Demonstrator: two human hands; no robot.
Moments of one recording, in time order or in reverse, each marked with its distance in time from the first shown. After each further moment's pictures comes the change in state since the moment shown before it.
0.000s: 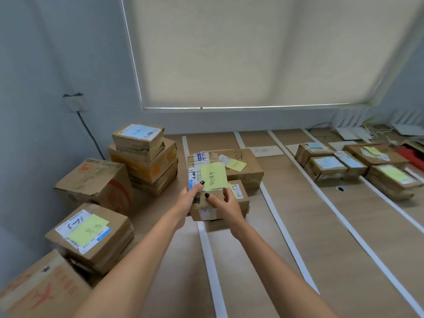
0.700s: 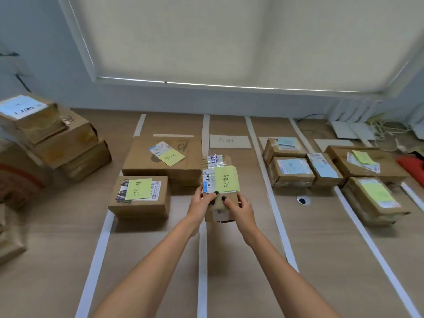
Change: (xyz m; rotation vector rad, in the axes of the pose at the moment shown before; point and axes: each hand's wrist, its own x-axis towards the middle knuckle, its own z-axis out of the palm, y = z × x) left_hand 0.121 -0.068 0.355 -0.062 0.096 -0.010; right_hand 0.121 0.050 -0.362 -0.145 0.046 0.147
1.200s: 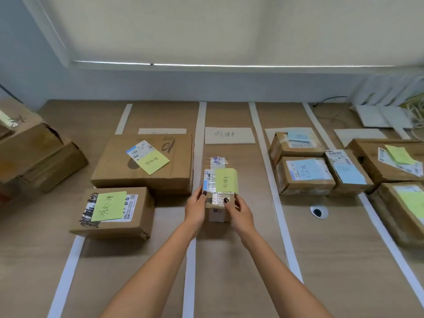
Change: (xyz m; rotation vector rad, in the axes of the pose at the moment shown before) left_hand 0.117 -0.025 0.042 0.144 0.204 -0.062; right_hand 0.117 0.041 -0.015 -0.005 -0.024 0.161
